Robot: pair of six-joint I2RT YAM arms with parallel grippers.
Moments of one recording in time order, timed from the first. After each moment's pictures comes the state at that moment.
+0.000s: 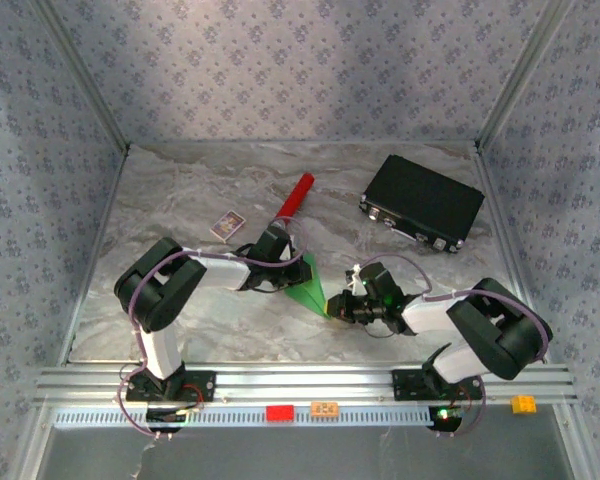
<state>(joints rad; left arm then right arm) -0.74 1.82 0.82 0.17 0.37 -0.93 0.66 1.44 0.27 0.40 -0.50 0.92</state>
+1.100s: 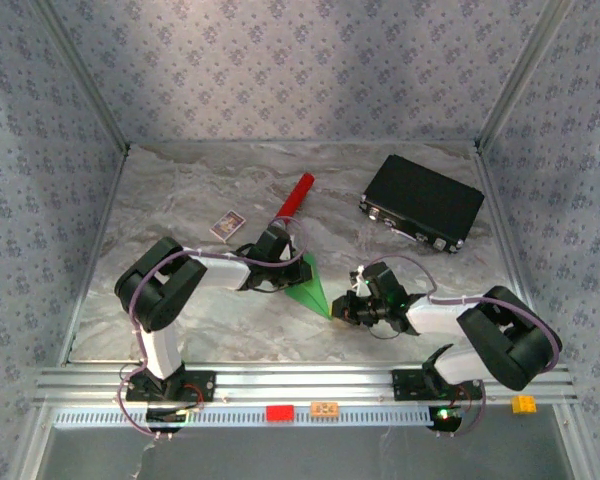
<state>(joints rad) -0.74 1.82 0.82 0.18 0.38 -0.93 0.64 1.37 0.28 0.26 -0.49 0.91</state>
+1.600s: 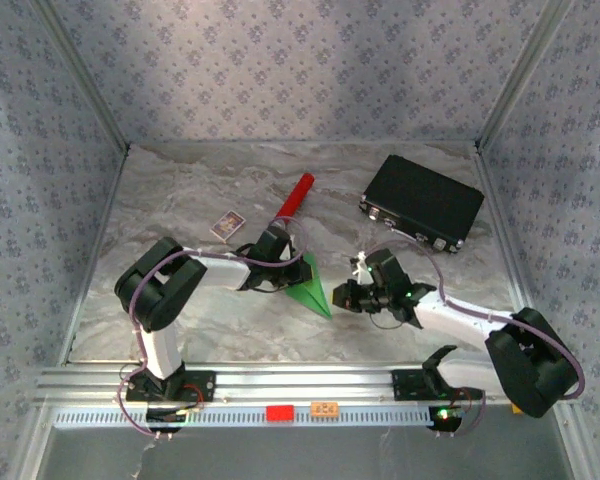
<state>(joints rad) -0.74 1.82 0.82 0.18 0.38 -0.93 0.62 1.21 0.42 0.01 -0.48 0.78</state>
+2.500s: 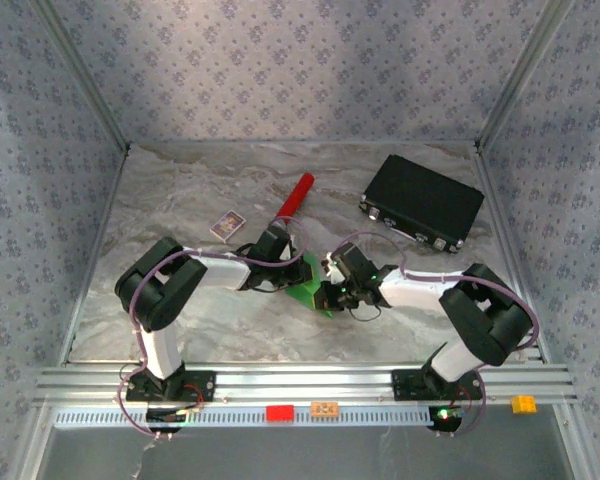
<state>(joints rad) -0.74 1.82 0.82 0.18 0.38 -0.93 0.73 1.53 0.62 -0.09 -0.42 0.66</state>
